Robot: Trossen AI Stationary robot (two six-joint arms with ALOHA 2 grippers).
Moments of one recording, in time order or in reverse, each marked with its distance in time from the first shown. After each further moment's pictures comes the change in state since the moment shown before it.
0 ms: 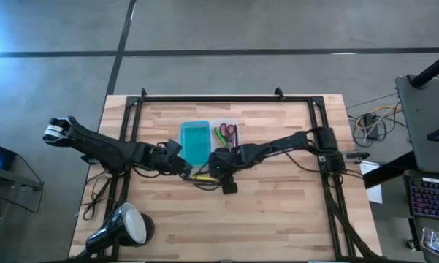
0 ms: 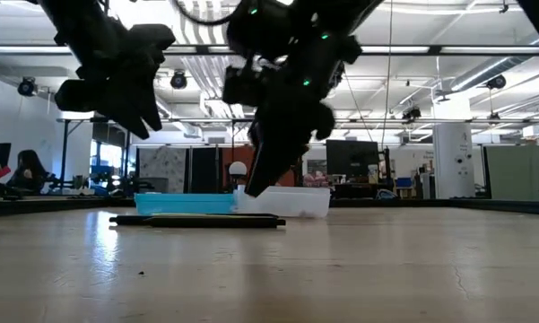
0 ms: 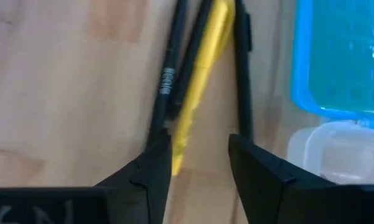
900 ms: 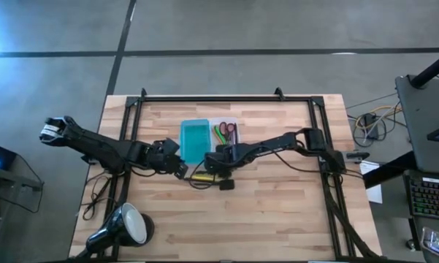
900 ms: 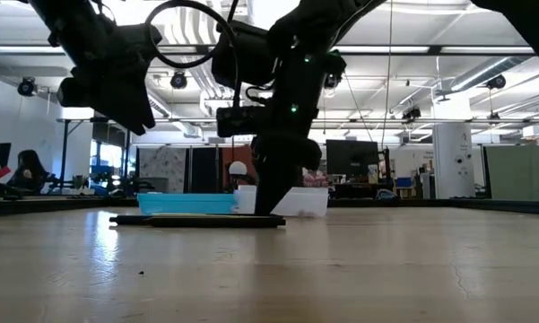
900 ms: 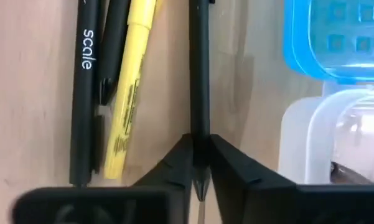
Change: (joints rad) left arm 0.001 -0.060 -0.034 -0.023 -0.046 0.139; right arm -0.030 0.131 0.125 -0.165 0.111 0.053
